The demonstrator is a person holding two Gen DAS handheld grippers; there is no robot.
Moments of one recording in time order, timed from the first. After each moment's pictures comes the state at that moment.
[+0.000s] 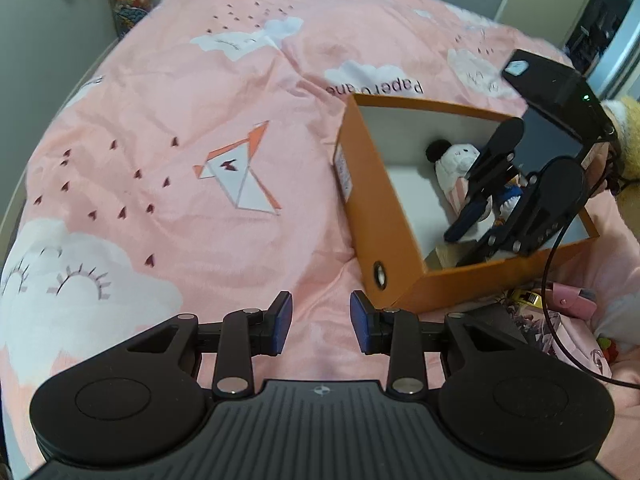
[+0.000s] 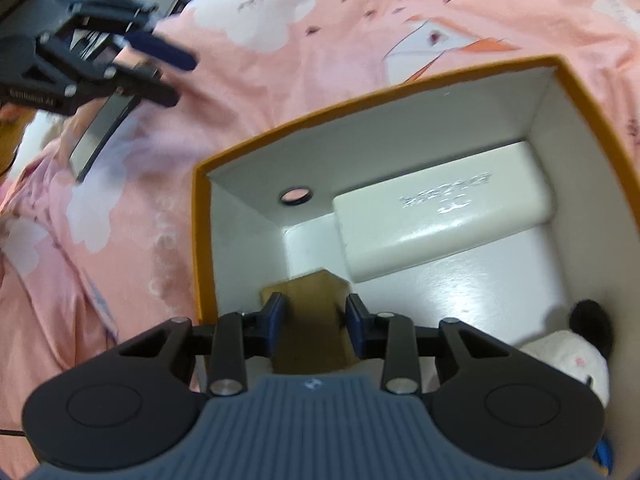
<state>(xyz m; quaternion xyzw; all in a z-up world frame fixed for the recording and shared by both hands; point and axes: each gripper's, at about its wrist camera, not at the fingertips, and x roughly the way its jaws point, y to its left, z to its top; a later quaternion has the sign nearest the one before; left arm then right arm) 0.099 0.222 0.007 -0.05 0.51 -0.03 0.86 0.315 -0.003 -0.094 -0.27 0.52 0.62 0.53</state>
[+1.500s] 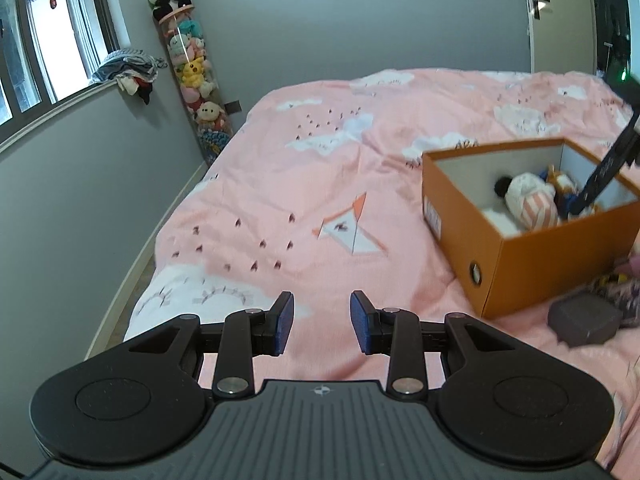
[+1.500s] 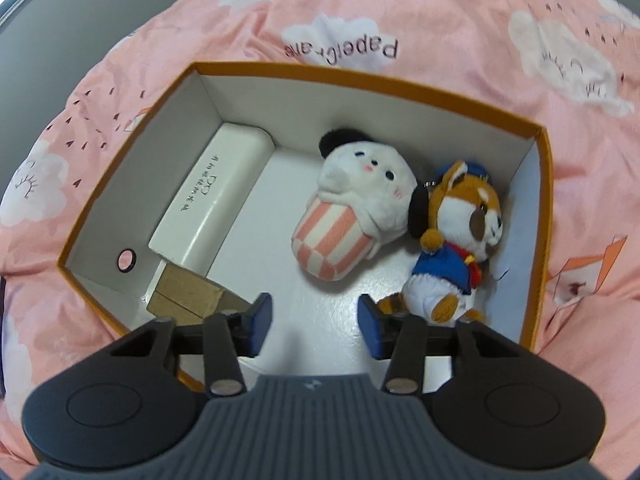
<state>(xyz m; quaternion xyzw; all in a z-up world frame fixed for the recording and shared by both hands) 0.004 0.228 0.015 0.08 0.34 0.07 0.93 0.291 -0.131 -0.075 -0.06 0.57 0.26 0.78</state>
